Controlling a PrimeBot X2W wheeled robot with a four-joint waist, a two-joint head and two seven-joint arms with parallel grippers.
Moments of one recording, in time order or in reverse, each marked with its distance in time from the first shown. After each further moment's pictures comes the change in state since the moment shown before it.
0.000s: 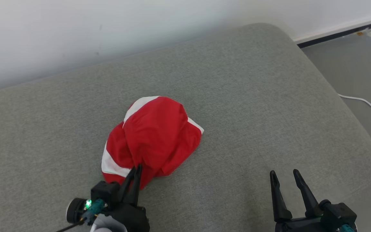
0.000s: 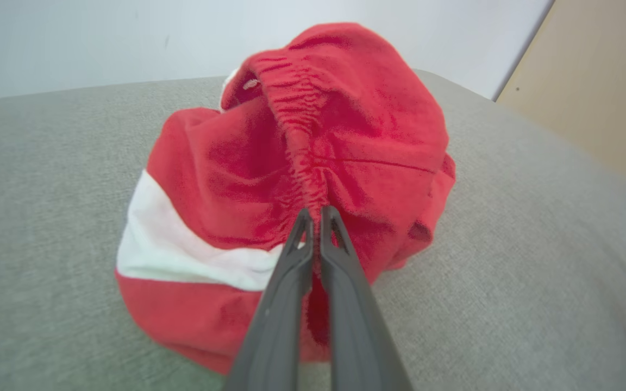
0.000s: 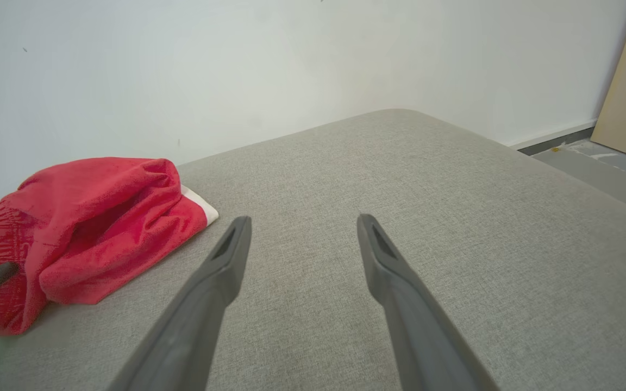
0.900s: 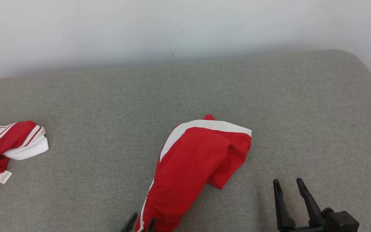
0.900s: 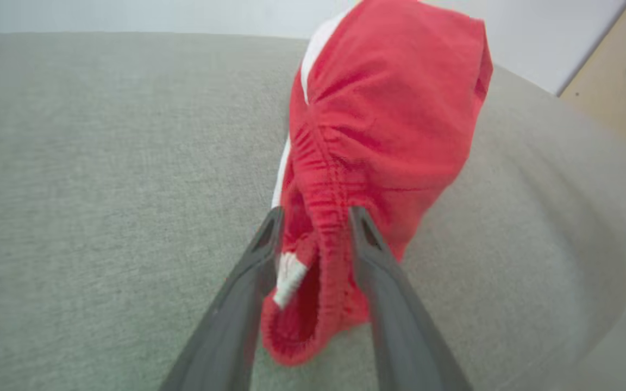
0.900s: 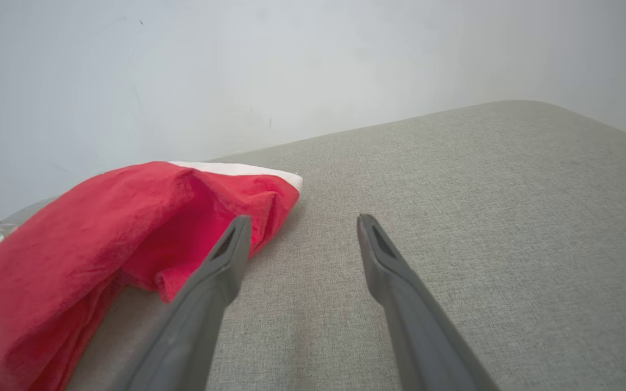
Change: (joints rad) left arm 0.343 0.091 -0.097 -0.275 -0.009 -0.002 0.000; right arm 0.044 0.001 -0.014 -0.006 -0.010 0.000 0.000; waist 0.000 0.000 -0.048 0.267
